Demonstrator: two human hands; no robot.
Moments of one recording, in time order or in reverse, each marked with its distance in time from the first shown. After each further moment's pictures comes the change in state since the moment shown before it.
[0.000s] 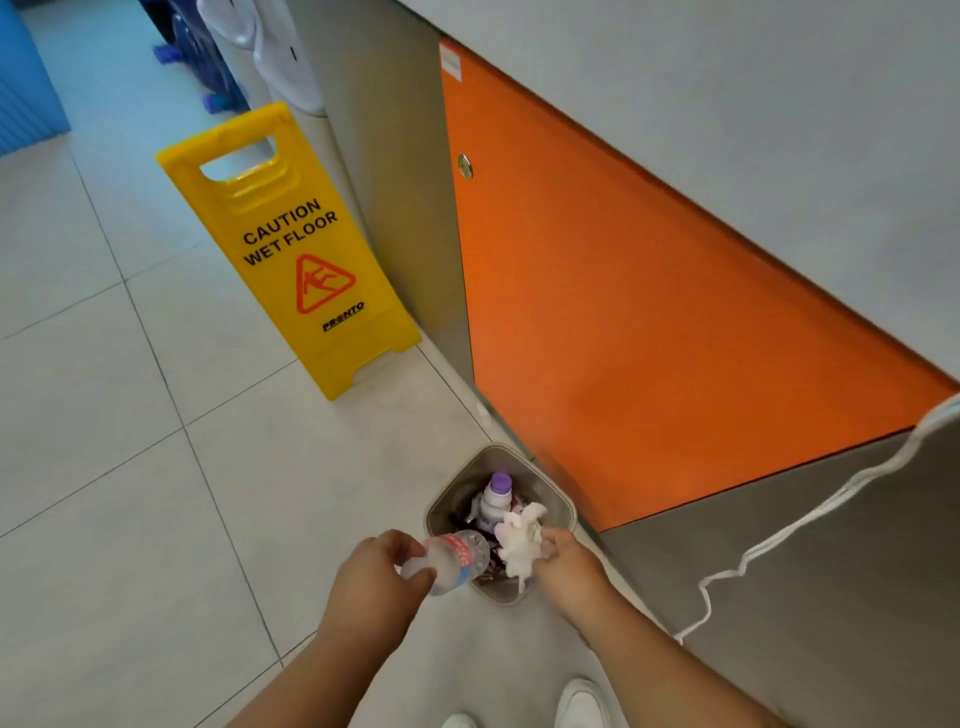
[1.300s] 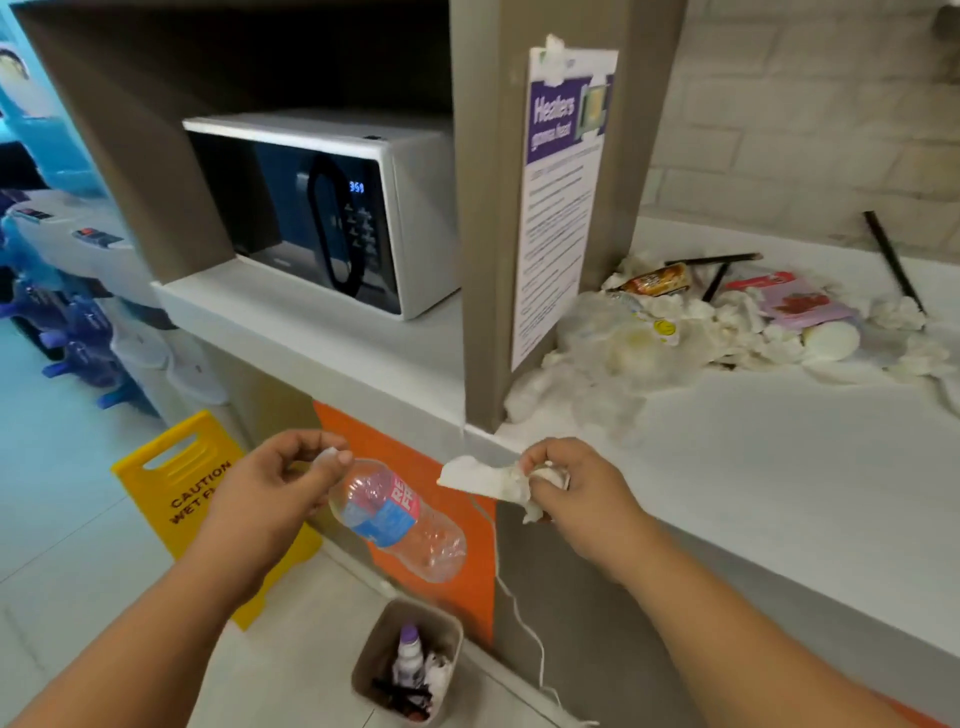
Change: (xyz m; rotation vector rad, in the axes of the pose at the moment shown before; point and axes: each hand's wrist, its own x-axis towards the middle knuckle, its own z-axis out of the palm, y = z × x) left_hand -0.261 0.239 -0.240 -0.516 0.062 0.769; right_hand -0.430 -0.096 -0.233 0.249 0.617 -0.706
